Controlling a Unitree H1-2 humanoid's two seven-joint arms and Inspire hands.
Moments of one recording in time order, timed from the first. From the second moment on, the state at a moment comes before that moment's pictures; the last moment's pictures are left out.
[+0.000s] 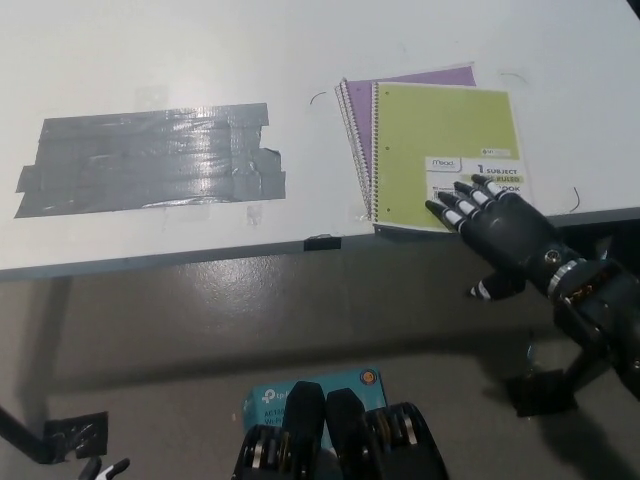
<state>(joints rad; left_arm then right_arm) 0.32 0.38 0.06 -0.20 -0.21 0.36 -0.29 -0.68 -0.50 0.63 0.40 -1.03 -0.08 0.10</state>
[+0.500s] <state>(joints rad) 0.32 0.38 0.06 -0.20 -0.21 0.36 -0.29 -0.71 -0.49 0.46 0.31 -1.01 -0.05 0.17</state>
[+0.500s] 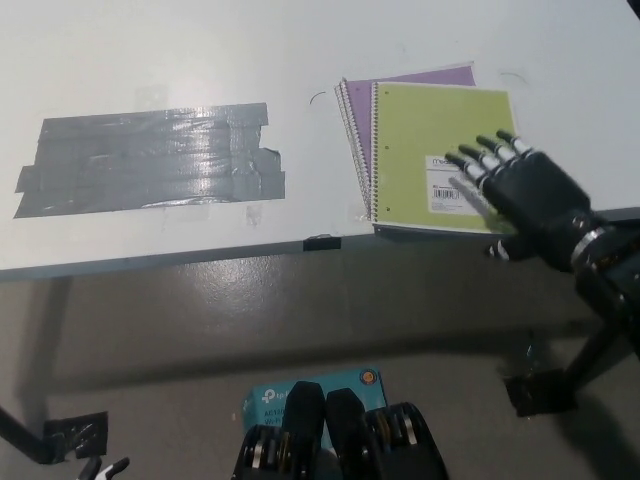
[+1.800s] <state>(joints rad) 0.30 0.37 0.05 -0.20 -0.21 0.36 -0.29 -0.75 -0.07 0.25 0.50 -0.80 0.43 0.05</state>
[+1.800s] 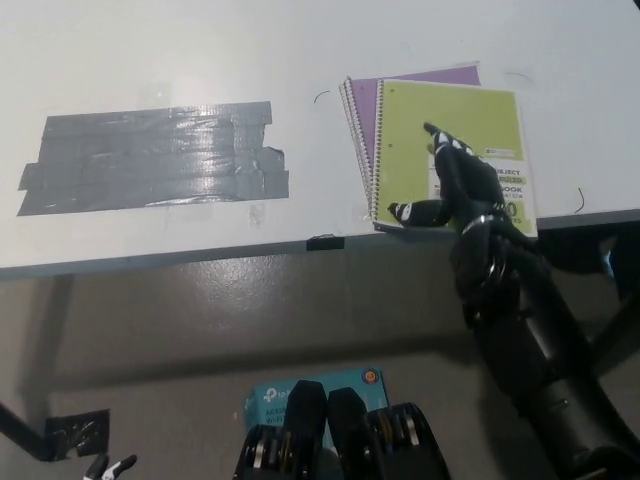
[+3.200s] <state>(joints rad) 0.28 0.38 0.01 -0.21 -0.17 0.34 -0.29 -0.74 0.07 -0.02 0.57 -1.17 0.44 0.21</state>
